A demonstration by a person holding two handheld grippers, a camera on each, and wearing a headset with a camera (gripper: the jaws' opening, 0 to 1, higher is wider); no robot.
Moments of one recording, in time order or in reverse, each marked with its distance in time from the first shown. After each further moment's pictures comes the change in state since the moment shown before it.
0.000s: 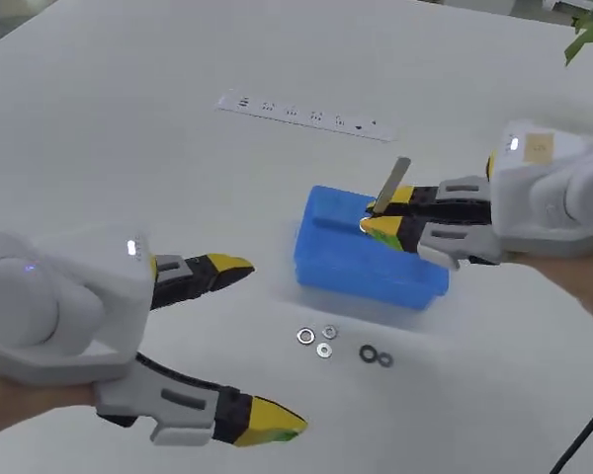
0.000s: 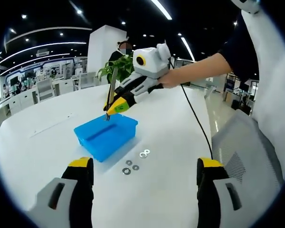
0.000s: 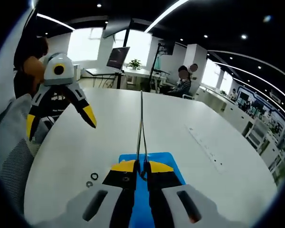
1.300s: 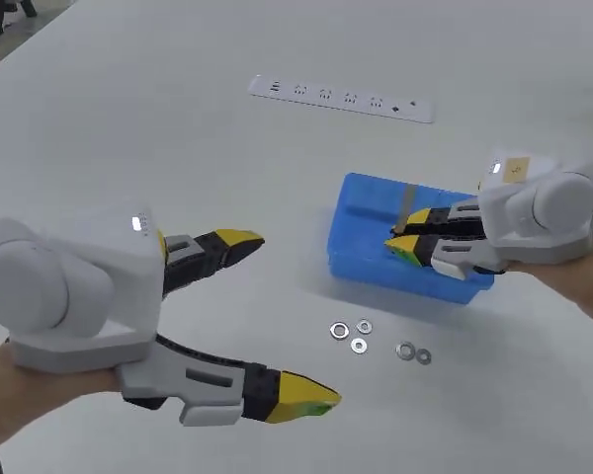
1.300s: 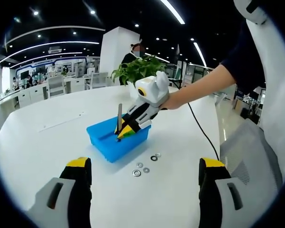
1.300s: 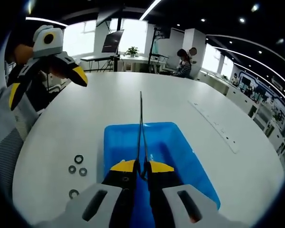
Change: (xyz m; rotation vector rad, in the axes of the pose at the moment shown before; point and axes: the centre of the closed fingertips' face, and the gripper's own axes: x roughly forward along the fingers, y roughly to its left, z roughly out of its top) left arm -0.008 0.020 0.005 -0.064 -0.029 0.090; right arm 0.033 0.002 -0.055 0.062 0.098 0.021
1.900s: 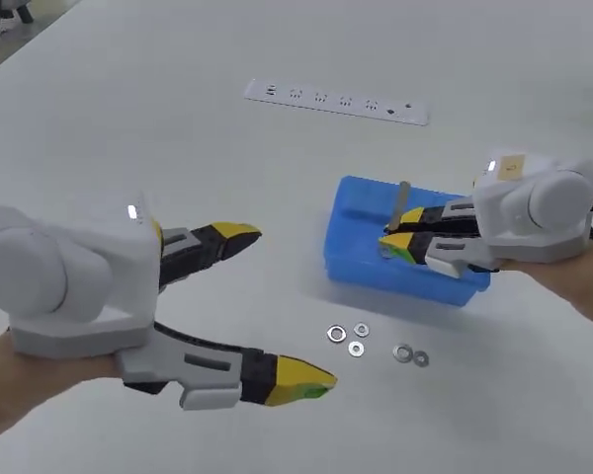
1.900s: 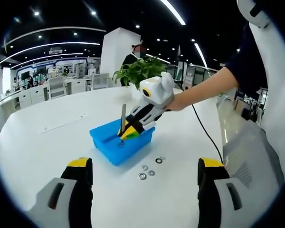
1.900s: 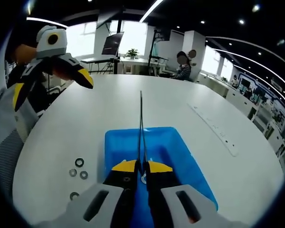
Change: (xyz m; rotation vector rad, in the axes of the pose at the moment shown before) left arm 0.010 0.021 0.005 0.020 0.012 0.008; right arm -0.001 0.001 0.007 -0.023 -0.011 -0.002
